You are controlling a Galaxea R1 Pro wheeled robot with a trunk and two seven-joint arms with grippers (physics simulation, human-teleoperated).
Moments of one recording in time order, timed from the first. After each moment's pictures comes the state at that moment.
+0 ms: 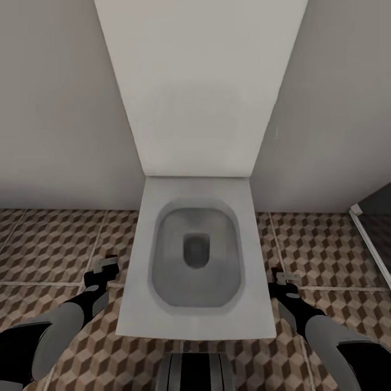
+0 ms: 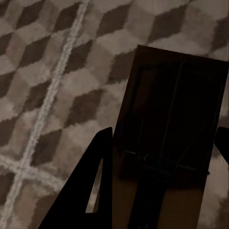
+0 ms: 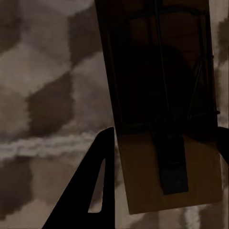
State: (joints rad) left arm -0.95 0.13 0.07 -0.01 0.04 -0.34 0.23; right arm -0.86 -0.11 0.09 -0.12 -0.09 -0.08 -0.12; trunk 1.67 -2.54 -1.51
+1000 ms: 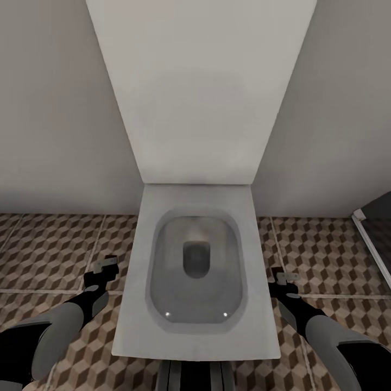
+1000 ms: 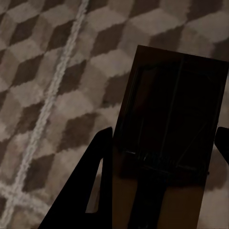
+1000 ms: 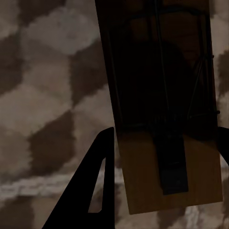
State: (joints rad) left arm -0.95 0.13 0.07 -0.01 0.04 -0.34 0.22; right arm -0.85 -0.11 0.09 -0.12 -0.09 -0.08 -0.12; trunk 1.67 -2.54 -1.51
